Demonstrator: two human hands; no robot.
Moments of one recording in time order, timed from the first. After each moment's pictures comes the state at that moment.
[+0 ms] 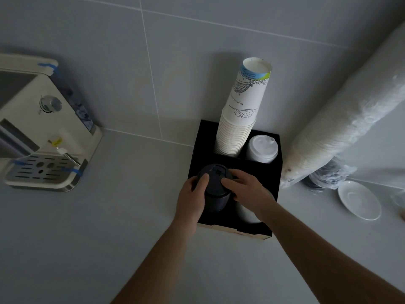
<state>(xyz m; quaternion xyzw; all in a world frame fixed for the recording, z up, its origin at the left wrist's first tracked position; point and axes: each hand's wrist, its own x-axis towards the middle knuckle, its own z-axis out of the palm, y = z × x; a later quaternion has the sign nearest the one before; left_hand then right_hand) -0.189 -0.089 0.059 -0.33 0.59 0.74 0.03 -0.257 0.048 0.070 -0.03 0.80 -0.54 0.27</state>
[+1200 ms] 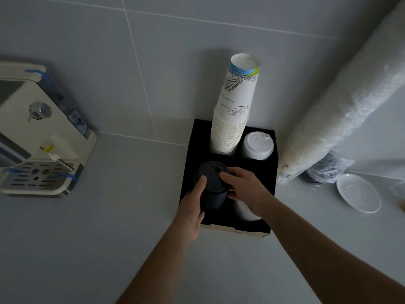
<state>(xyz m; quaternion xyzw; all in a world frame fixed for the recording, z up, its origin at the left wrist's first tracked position) -0.183 -0.080 0.050 -0.35 0.45 0.81 0.13 -0.265 0.048 0.071 0.04 0.73 -0.61 0.30</state>
